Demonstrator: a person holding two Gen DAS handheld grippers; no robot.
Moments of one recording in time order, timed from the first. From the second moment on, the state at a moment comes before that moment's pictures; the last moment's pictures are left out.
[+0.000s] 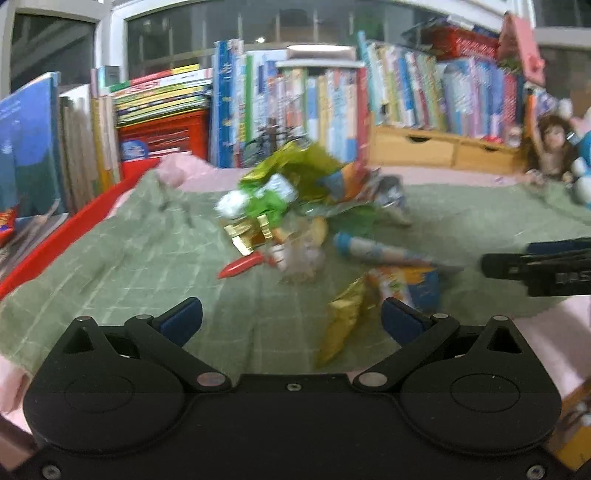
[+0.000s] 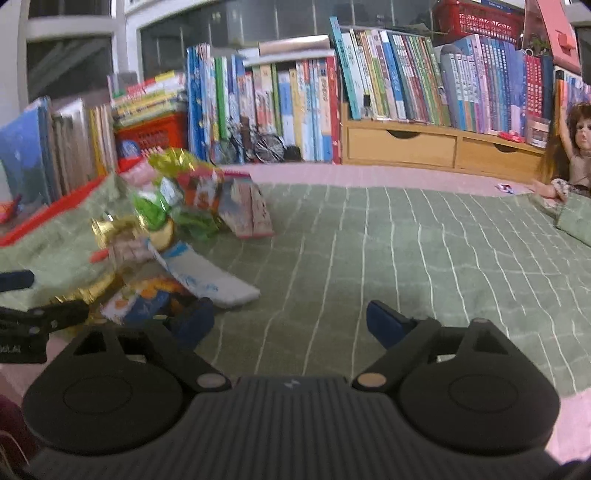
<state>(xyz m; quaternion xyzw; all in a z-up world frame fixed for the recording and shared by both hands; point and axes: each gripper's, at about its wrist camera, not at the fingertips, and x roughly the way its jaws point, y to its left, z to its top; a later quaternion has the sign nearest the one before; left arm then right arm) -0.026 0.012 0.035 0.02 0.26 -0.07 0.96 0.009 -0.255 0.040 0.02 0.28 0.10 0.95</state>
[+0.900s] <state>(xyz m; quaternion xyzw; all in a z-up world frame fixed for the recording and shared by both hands) -0.001 0.021 0.035 -0.03 0.29 -0.06 0.96 0.068 -0.217 0.035 -0.02 0.32 0.20 0.93</state>
